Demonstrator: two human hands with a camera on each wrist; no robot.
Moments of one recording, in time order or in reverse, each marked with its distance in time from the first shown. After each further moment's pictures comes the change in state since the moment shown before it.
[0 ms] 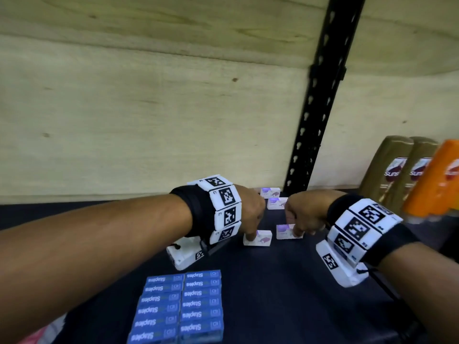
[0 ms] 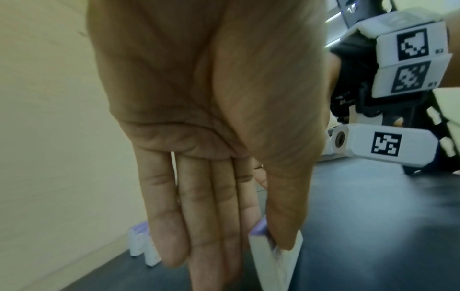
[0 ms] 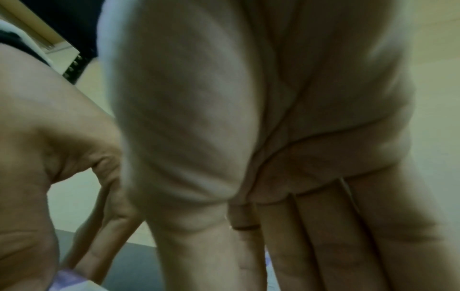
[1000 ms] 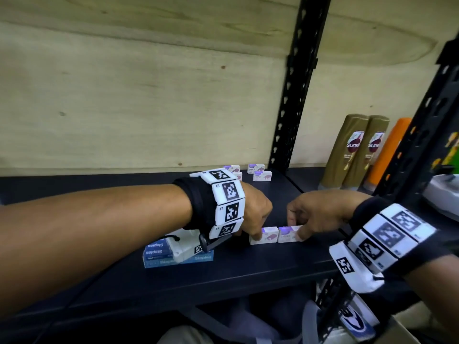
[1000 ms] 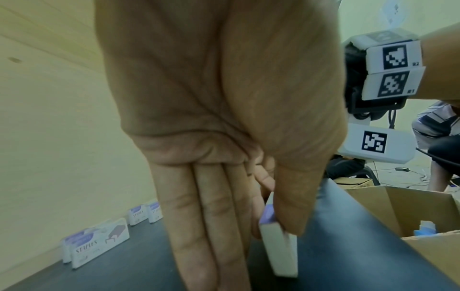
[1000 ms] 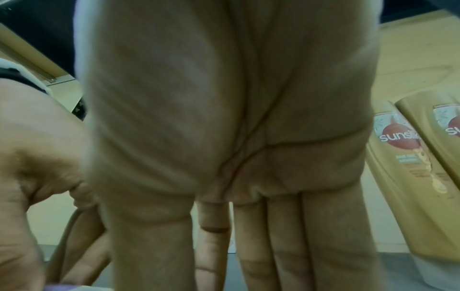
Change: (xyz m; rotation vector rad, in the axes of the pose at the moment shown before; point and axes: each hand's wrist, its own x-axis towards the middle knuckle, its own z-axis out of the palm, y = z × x) left_hand -0.044 0.073 0.019 -0.002 -0.185 0.085; right_hand -0.101 0.004 0.056 0.250 -0.044 -0.062
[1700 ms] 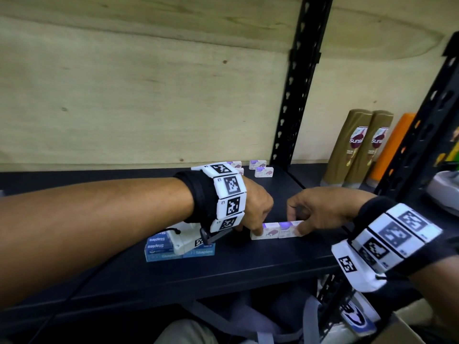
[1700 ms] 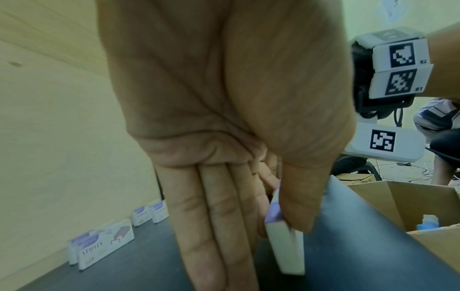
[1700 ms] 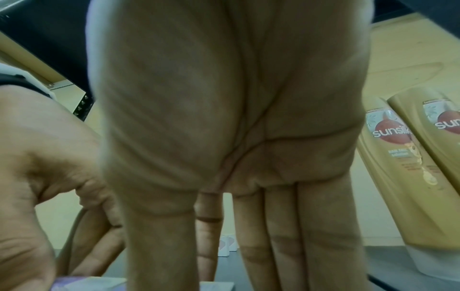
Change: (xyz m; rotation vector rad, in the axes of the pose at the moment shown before) left_hand -0.002 -0.001 -0.001 -0.012 -0.030 0.015; right_hand -0.003 0.001 0.002 0.003 0.028 -0.031
